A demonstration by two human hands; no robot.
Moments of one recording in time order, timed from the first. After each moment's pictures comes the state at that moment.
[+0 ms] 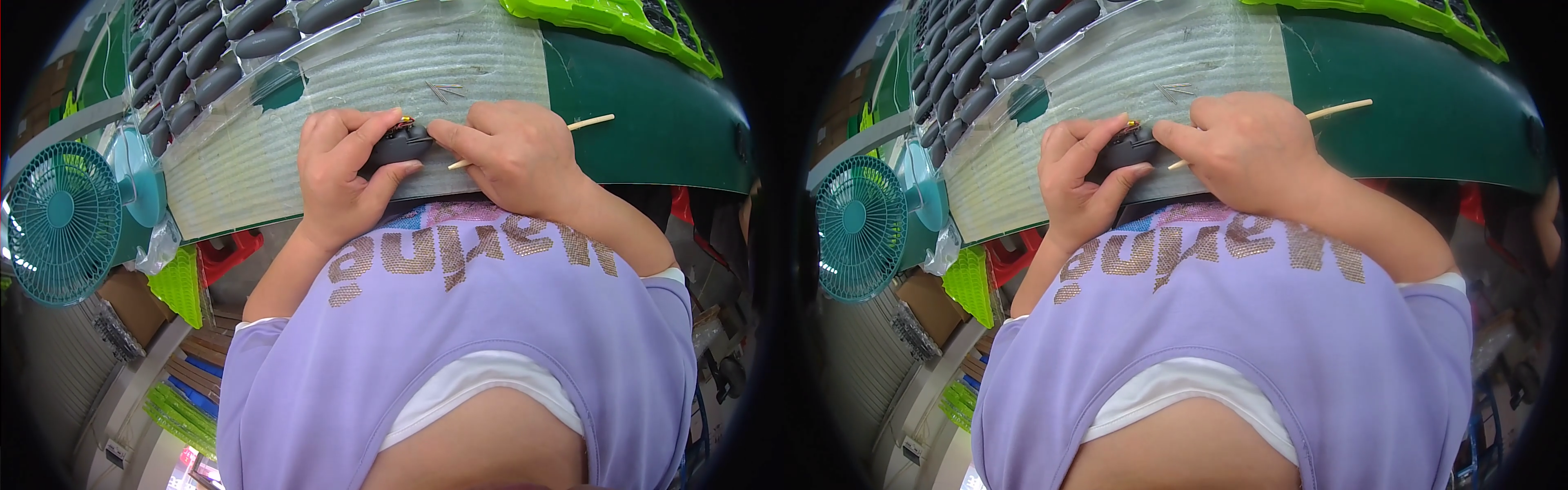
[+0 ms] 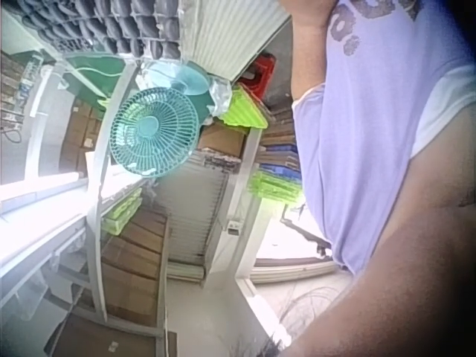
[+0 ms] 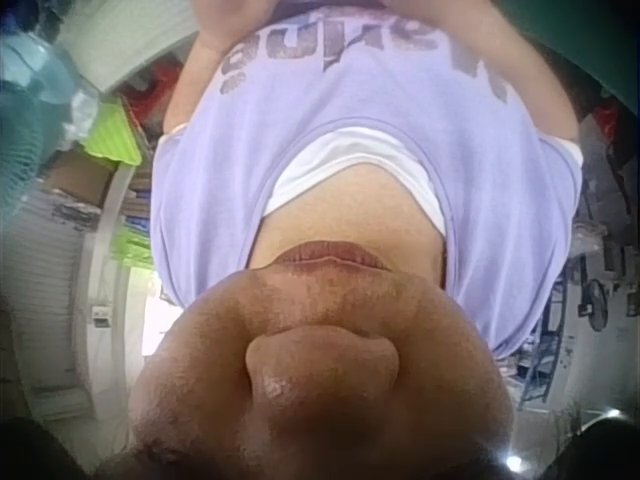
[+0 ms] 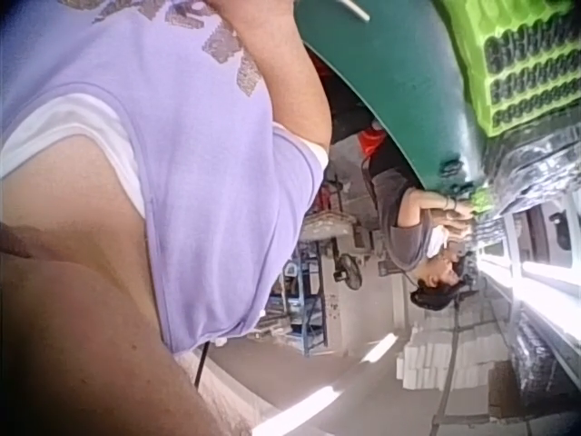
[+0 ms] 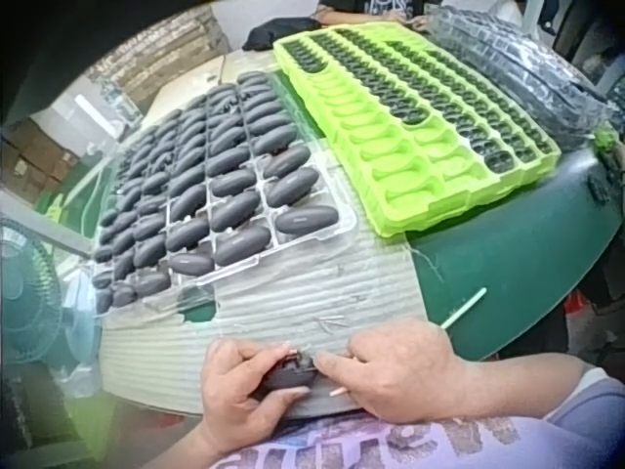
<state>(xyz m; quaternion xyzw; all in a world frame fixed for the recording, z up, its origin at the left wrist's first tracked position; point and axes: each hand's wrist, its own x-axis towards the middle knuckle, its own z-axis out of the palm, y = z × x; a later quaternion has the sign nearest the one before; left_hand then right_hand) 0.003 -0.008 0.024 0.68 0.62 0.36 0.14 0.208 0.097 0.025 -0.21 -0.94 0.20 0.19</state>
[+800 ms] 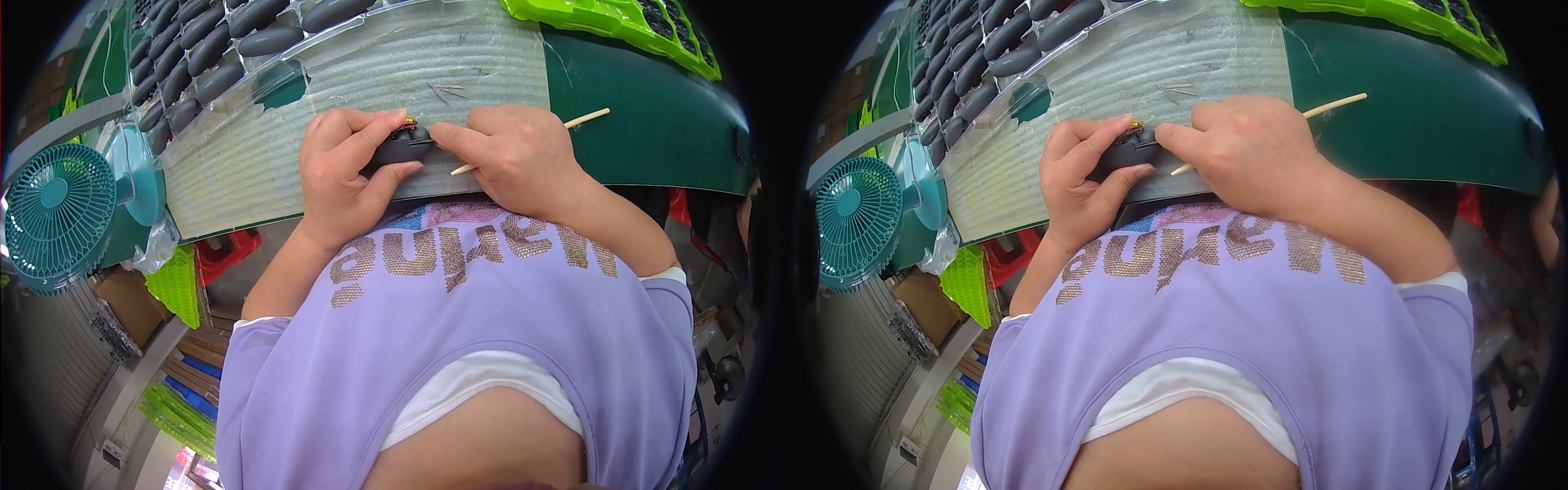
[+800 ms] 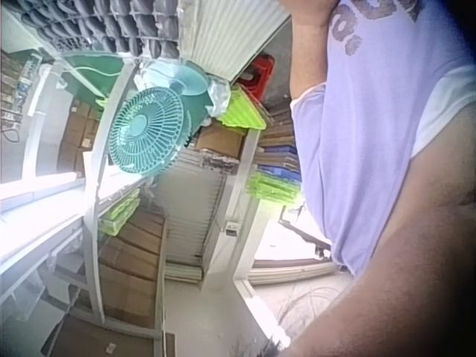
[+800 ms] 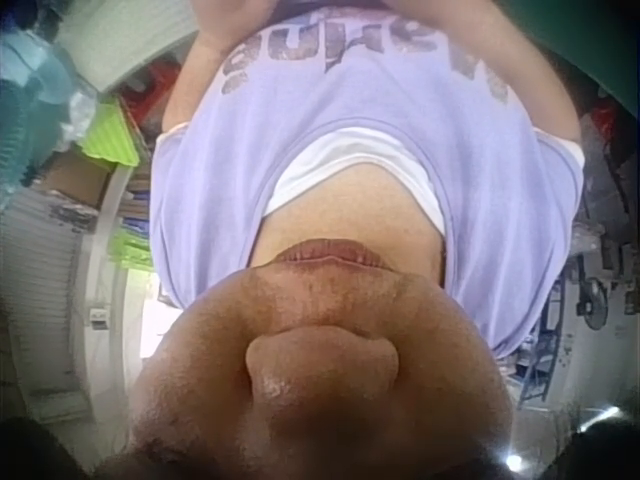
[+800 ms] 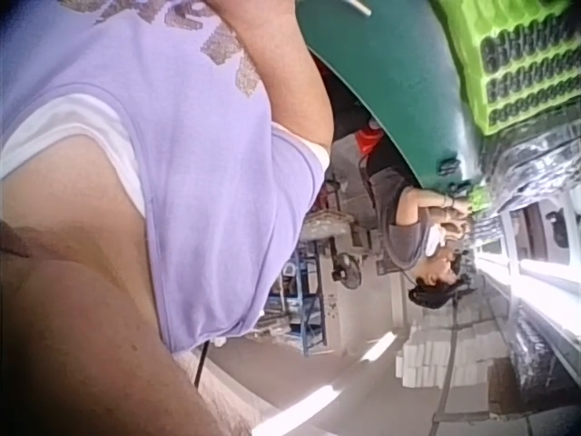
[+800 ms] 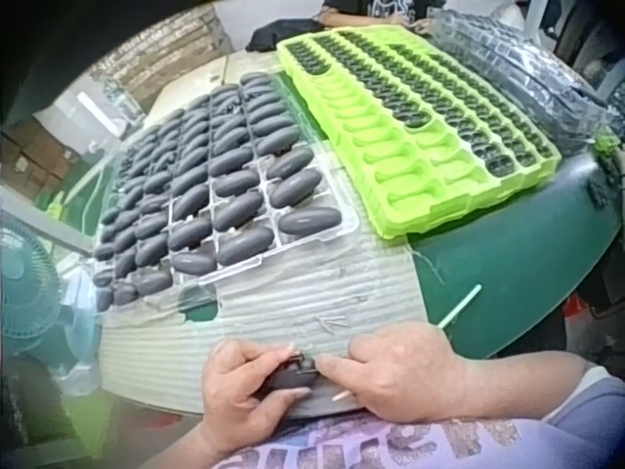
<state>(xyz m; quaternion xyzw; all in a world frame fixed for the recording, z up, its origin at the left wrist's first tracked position) 0.004 -0.008 0.023 0.67 0.62 0.37 0.17 0.208 0.099 0.028 -0.20 -0.94 0.21 0.16</state>
